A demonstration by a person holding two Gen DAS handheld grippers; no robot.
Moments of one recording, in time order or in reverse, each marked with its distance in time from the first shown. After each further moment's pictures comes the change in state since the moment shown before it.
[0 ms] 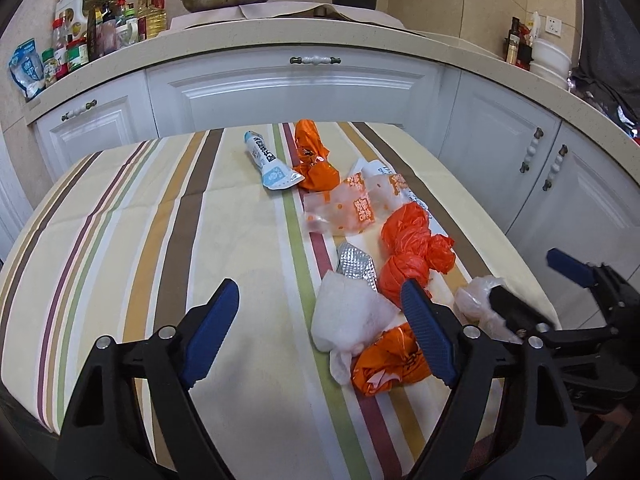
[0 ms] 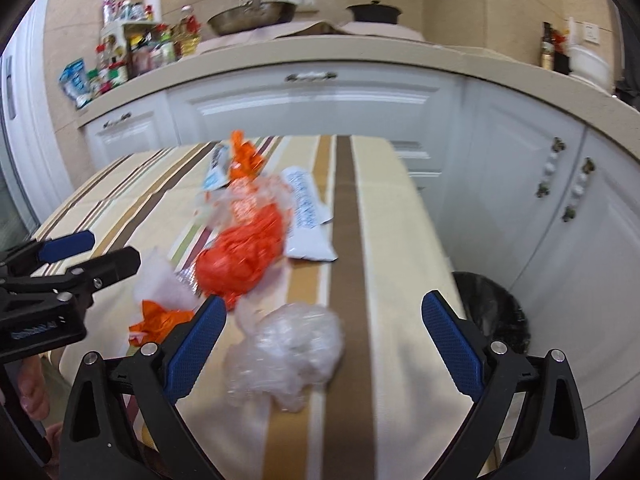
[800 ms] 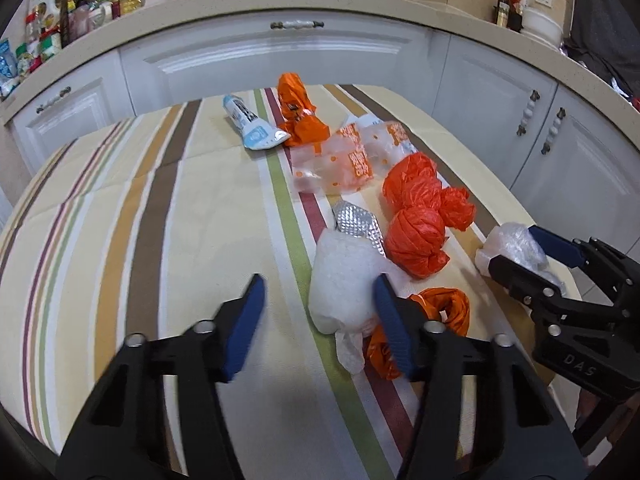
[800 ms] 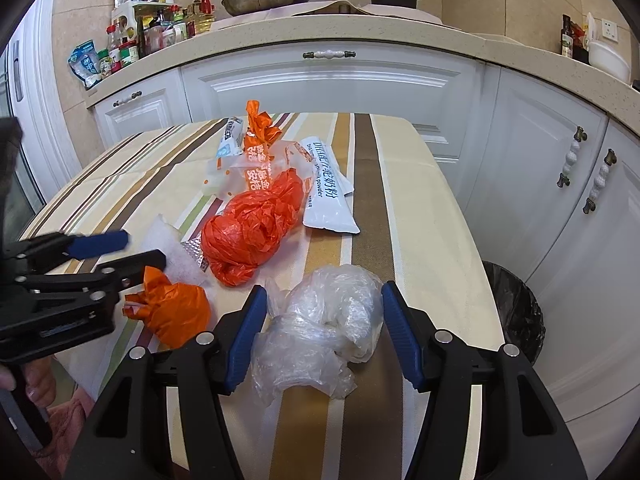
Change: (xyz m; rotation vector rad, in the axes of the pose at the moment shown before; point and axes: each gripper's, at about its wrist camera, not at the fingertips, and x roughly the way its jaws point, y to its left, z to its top) left arm 0.039 0.003 -0.015 0.057 0.109 -0.058; right arm 0.015 0.005 -0.014 -0.027 0.048 0.035
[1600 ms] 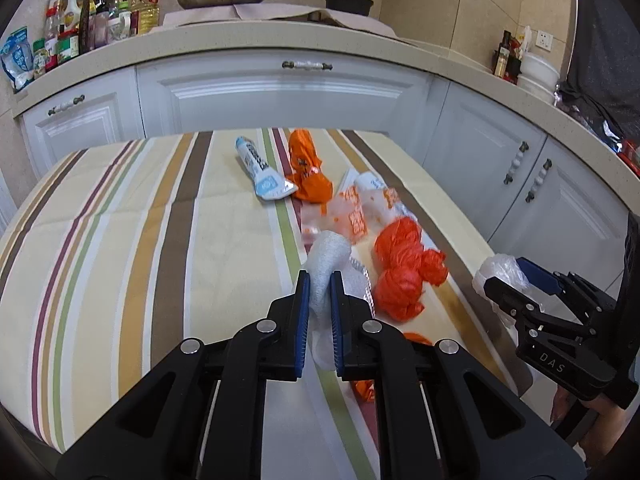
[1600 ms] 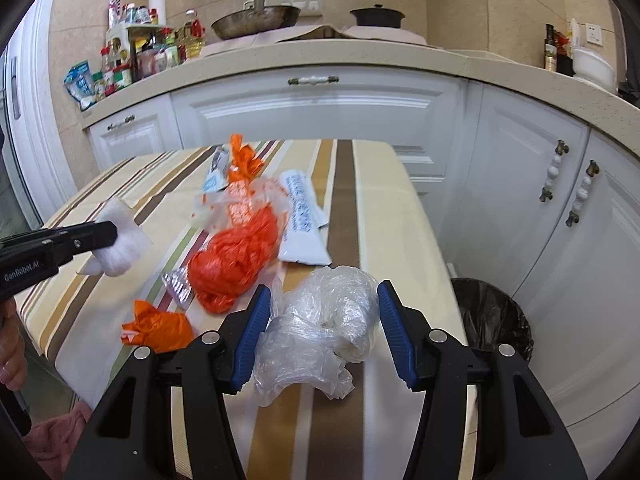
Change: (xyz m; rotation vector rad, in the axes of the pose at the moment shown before) left arm -0.046 0.011 0.025 -0.073 -0.125 -0.022; right arm -0.018 -0.018 0.013 0.024 -0.081 -0.023
